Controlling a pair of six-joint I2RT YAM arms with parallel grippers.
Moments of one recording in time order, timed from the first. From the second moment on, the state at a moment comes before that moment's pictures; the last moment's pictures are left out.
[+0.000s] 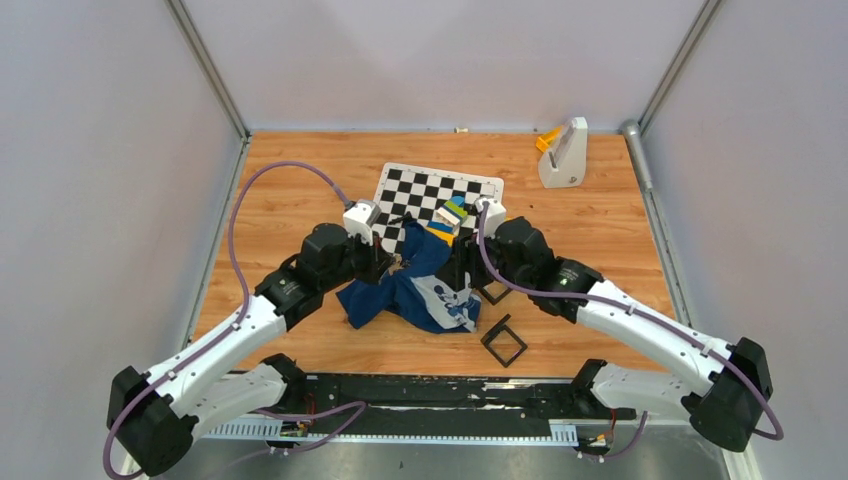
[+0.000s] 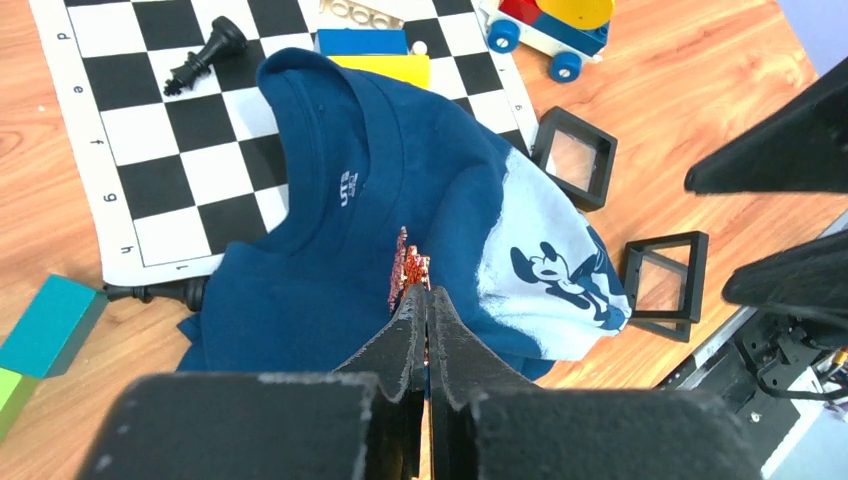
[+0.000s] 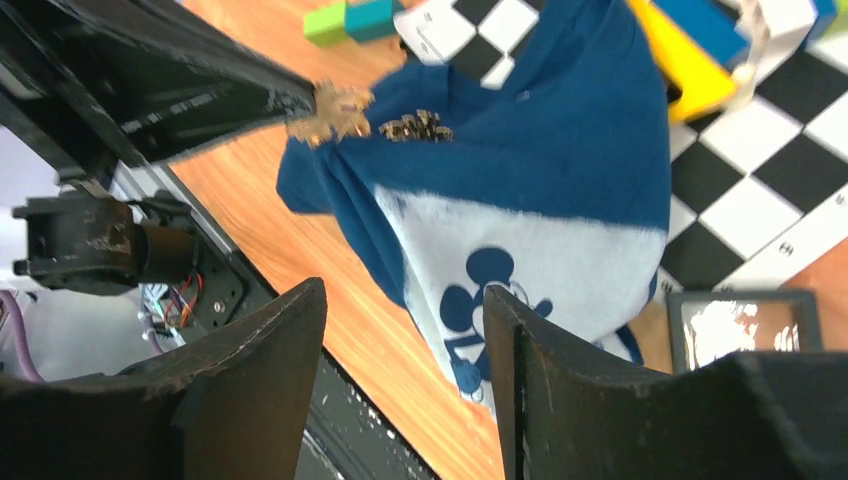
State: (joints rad) left arm -0.66 0.94 0.69 -0.21 0.07 -0.34; right arm 0.85 1.09 0.85 -0.27 -0.08 0.50
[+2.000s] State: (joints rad) left arm -0.64 0.74 0.37 0.64 0.14 -0.97; right arm 0.66 1.31 0.71 0.65 -0.60 1.11
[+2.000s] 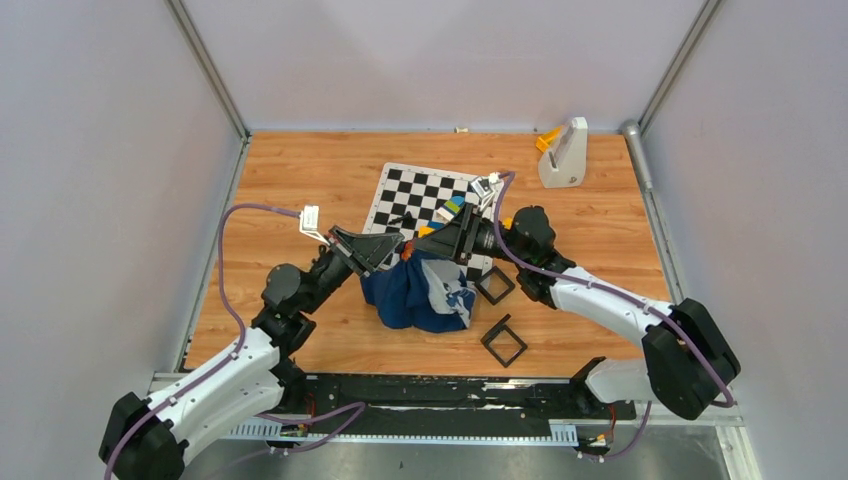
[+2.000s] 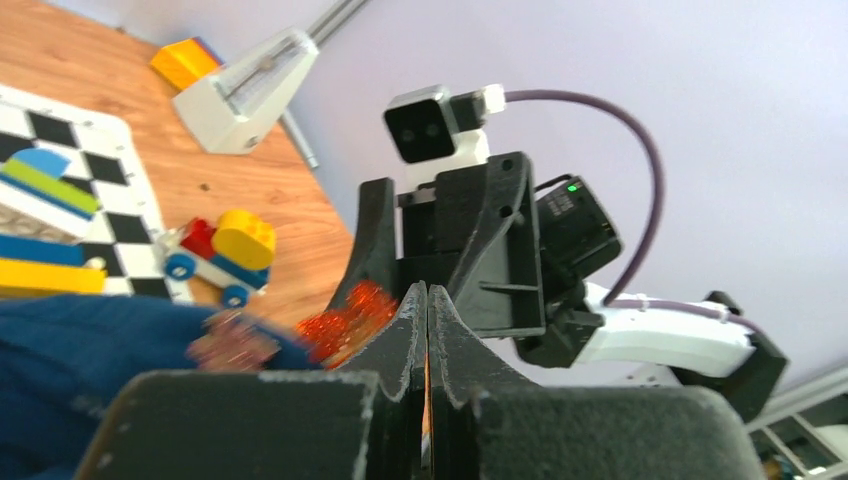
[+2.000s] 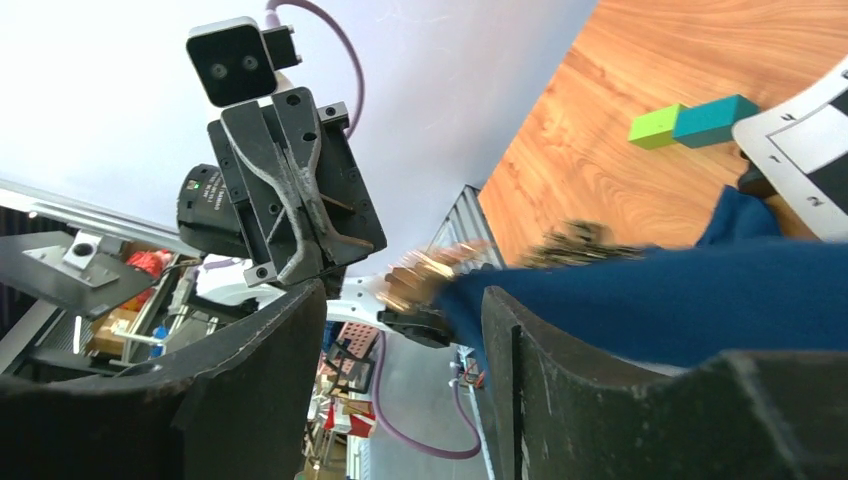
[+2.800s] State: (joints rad) left arm -0.64 0.76 0.51 -0.27 0.06 -0.69; right arm 0.72 1.24 0.74 0.12 -0.43 0.80
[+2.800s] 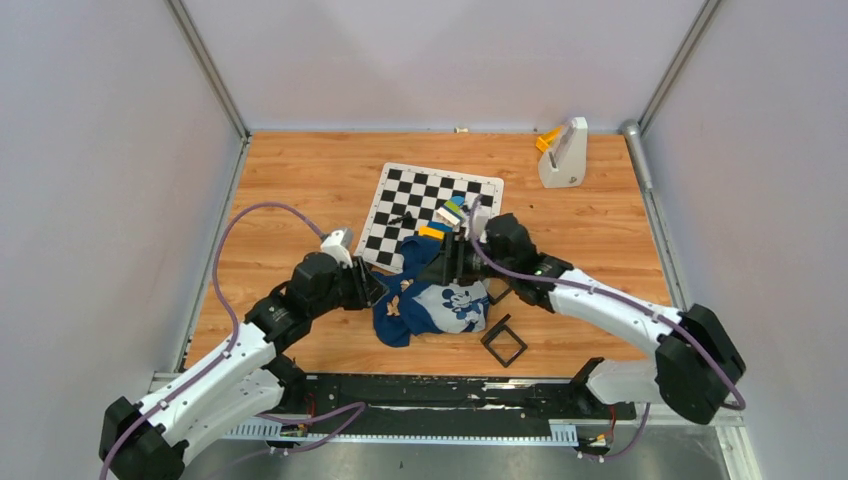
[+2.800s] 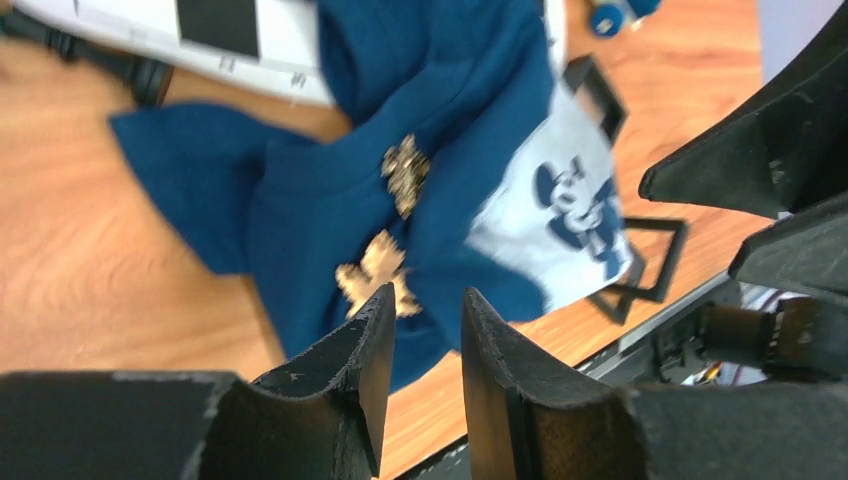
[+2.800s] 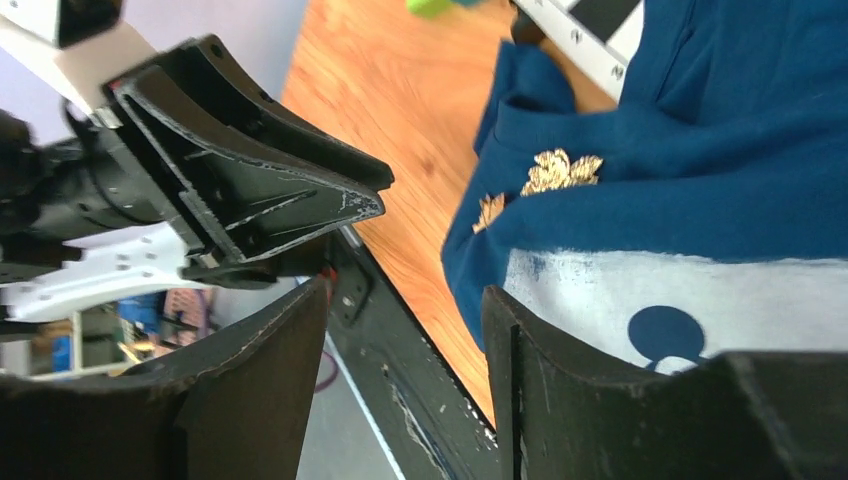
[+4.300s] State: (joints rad) left arm -0.51 0.59 0.11 0.28 0.37 -0.99; right arm 0.91 1.28 0.71 0.13 -0.14 0.92
